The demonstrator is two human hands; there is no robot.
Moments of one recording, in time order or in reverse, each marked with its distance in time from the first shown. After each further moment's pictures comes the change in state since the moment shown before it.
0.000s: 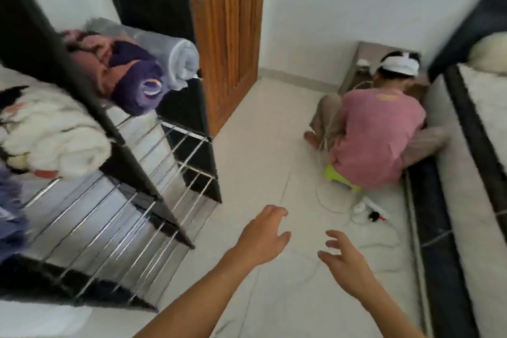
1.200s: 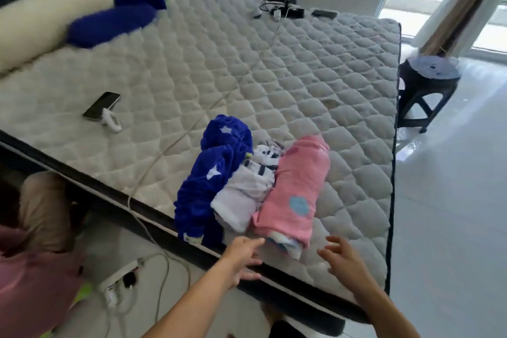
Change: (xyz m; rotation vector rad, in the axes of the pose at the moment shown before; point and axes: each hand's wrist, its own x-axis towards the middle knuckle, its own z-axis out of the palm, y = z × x) left_hand 0.152 0.556 0.550 -0.004 -1.133 -0.209; right_hand -0.156 0.525 -0.373 1.031 1.011 0.900
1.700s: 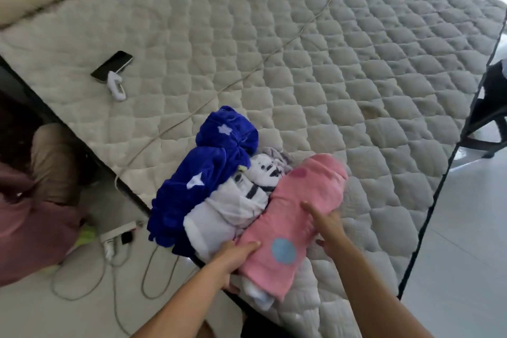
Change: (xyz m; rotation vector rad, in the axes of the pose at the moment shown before) left_hand 0.070 0.076 0.052 -0.070 0.195 -0.284; right_hand 0.212 -0.096 -0.020 0.197 -0.081 0.172
